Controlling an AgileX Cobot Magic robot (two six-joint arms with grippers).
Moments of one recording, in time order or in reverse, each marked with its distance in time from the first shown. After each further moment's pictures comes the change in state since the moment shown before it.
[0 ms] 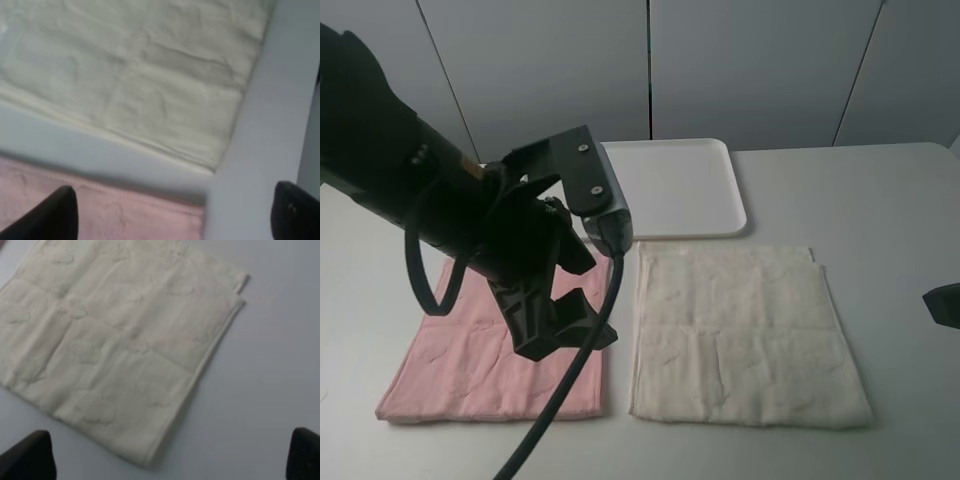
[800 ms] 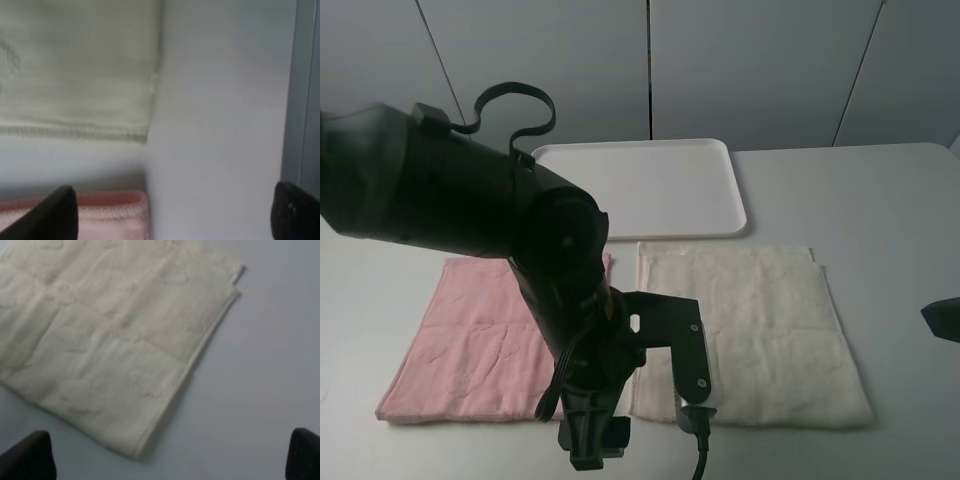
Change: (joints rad) left arm -0.226 0.363 -0.125 0.298 0.107 -0.165; right arm 0.000 0.002 0.047 -0.027 -0.026 -0.020
